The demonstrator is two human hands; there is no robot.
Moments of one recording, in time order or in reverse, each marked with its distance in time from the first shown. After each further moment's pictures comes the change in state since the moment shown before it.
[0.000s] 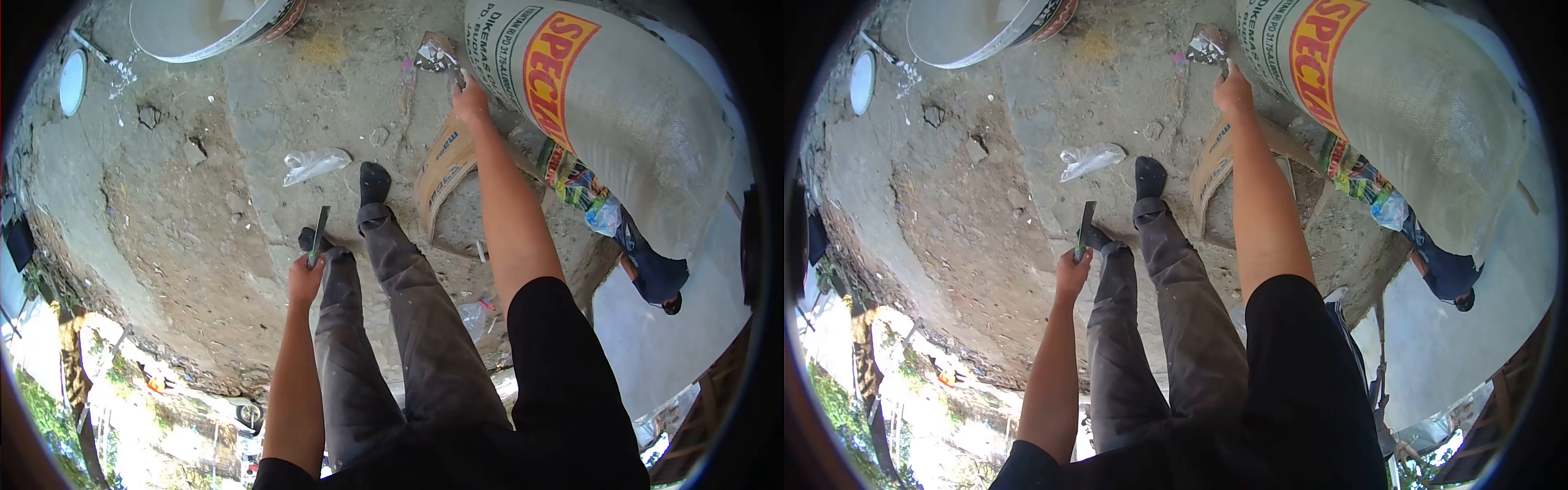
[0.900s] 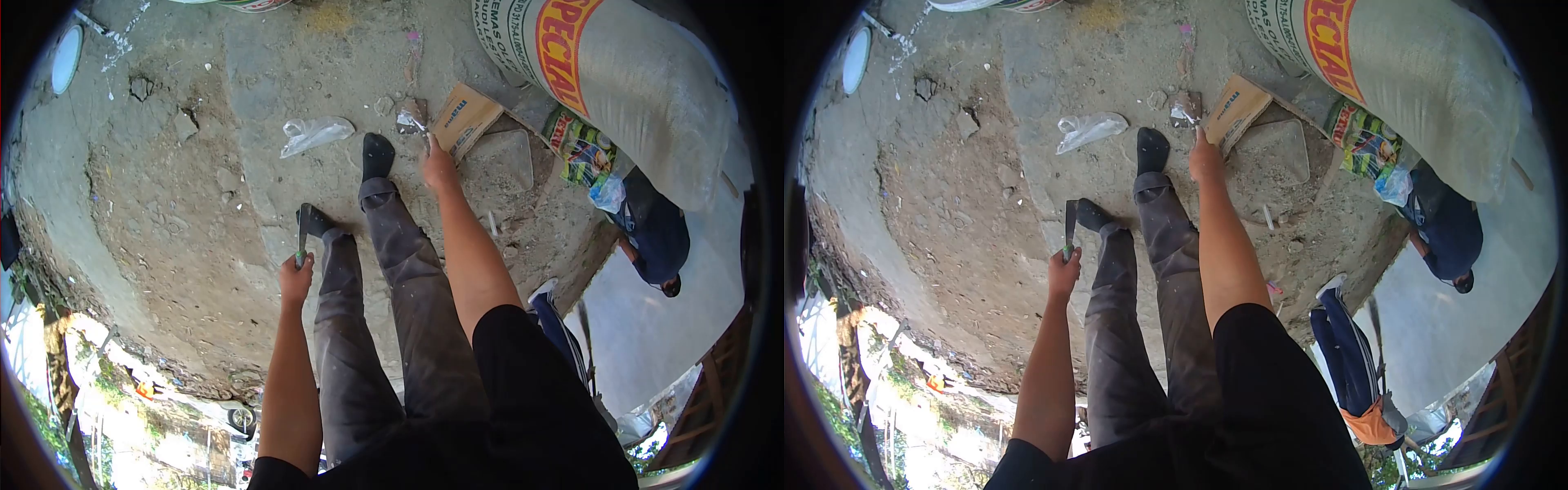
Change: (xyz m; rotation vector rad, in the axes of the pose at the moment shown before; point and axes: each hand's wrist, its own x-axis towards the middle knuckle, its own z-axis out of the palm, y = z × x) left_hand -0.034 -0.099 -0.003 -0.195 -0.012 -0.165; right_hand -0.201 0.053 0.119 -0.085 -0.286 0.195
